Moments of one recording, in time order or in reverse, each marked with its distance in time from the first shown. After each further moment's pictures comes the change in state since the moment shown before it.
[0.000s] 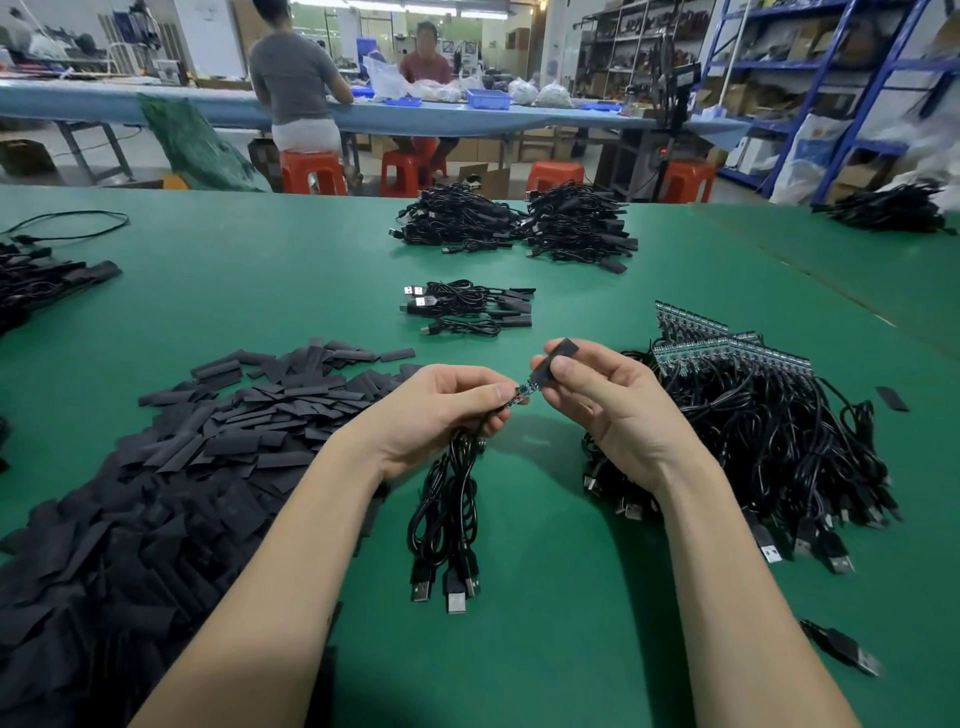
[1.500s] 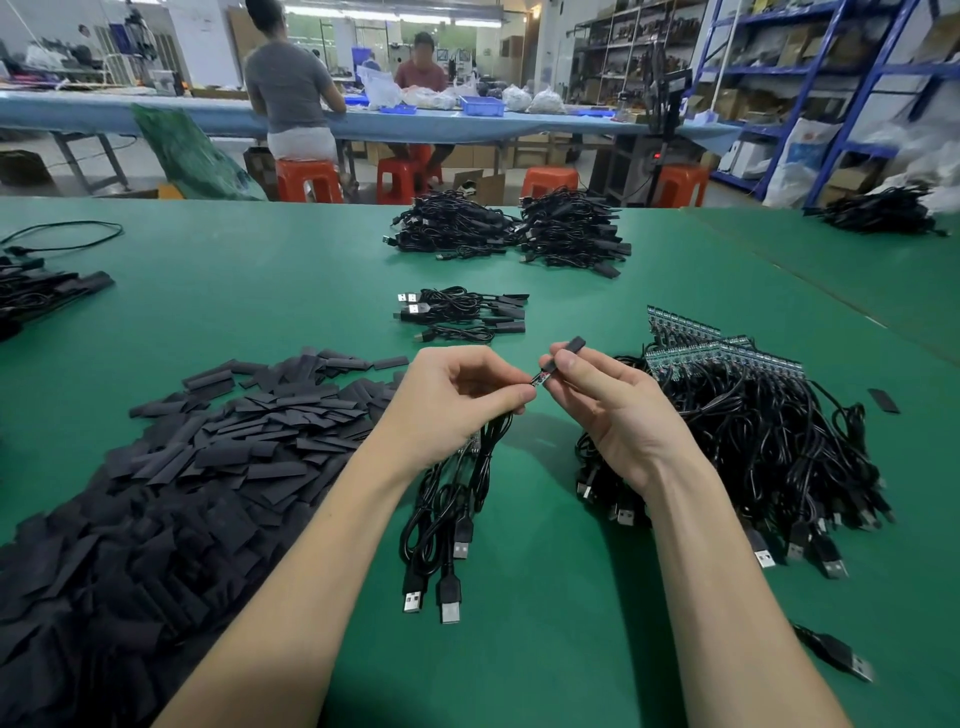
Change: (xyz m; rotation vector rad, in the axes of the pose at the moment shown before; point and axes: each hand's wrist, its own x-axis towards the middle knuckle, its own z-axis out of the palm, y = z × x) left_hand 0.012 0.001 0.015 0.319 0.197 0.387; right_hand 0.006 -0.004 -0.003 0.142 0.163 0.041
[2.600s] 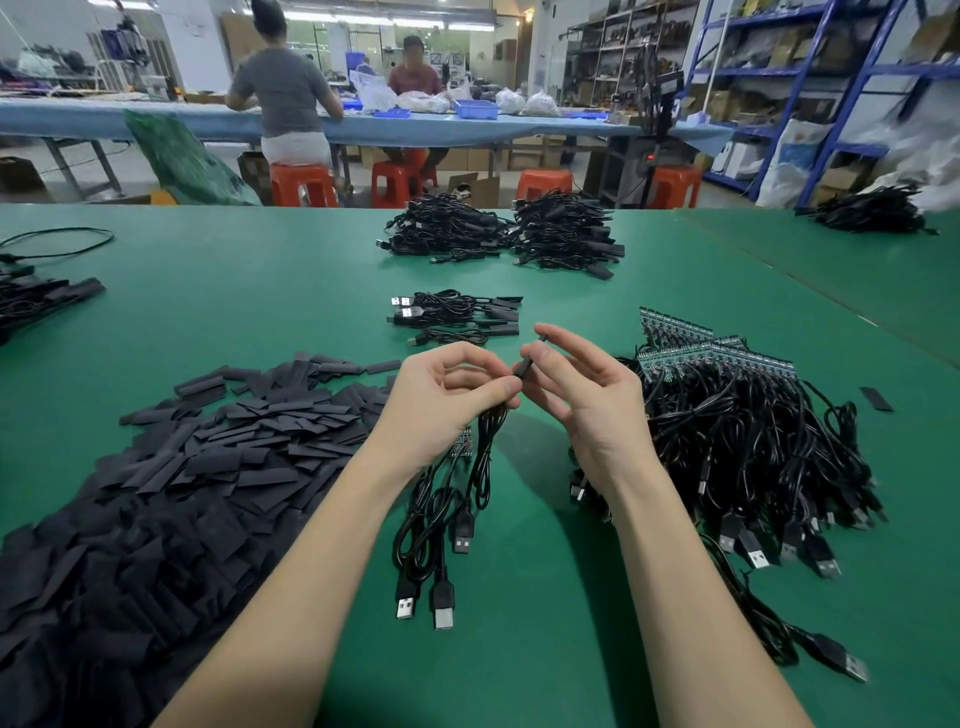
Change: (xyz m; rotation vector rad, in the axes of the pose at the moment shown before) left_hand 0.002 -0.004 0.005 -0.159 0.098 -0.093; right_hand 0.003 0.018 0.014 -0.071 0.047 -0.230
